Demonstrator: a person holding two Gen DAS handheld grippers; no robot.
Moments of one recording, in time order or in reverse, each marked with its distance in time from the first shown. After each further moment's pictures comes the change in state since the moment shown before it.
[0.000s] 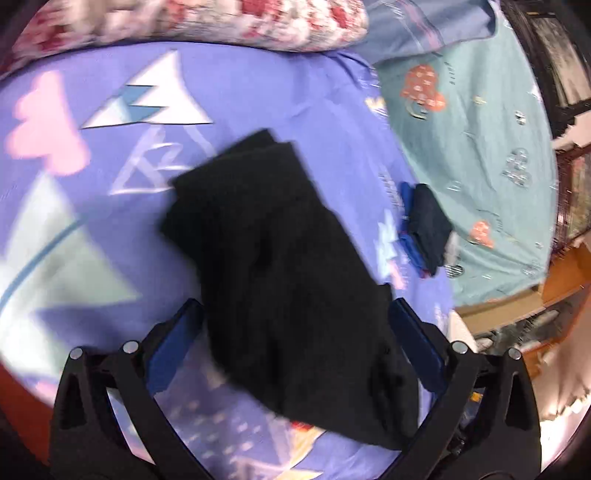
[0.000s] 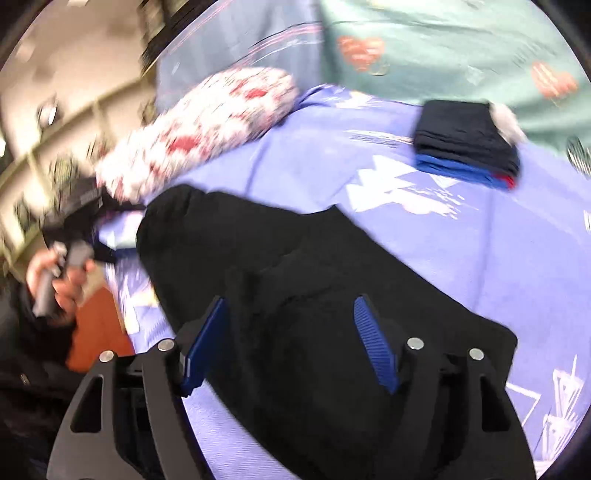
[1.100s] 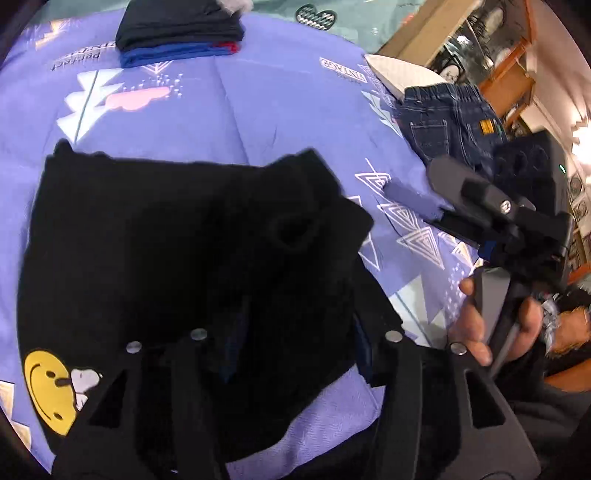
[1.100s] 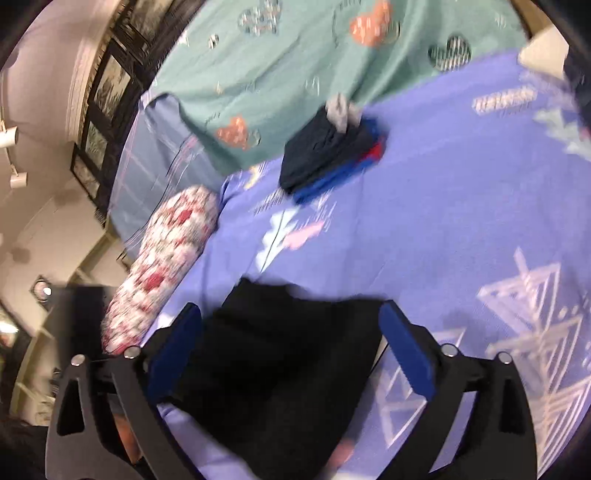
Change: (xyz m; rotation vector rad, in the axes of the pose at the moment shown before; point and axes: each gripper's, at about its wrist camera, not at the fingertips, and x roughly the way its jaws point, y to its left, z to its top) left arm 0.151 -0.266 -0.235 0.926 0.500 0.011; right arm -0.088 -0.139 -0.053 0.519 -0.179 0.104
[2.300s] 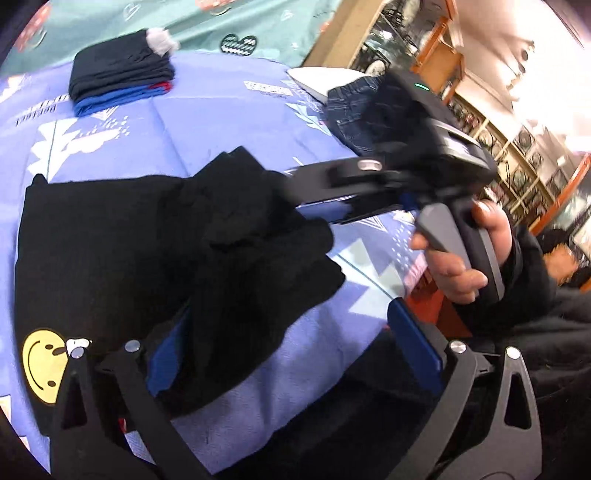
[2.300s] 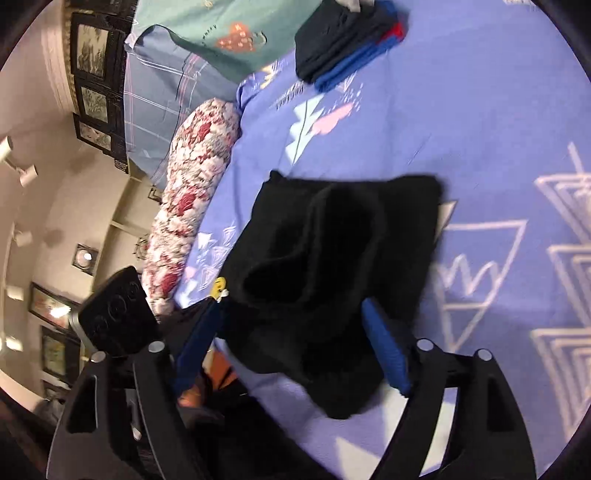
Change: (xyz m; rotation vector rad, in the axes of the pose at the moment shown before) left arm -0.015 -0.017 -0.041 0.209 -0.091 -0.173; right arm 0.030 0.011 -0.008 0.120 0.385 0.126
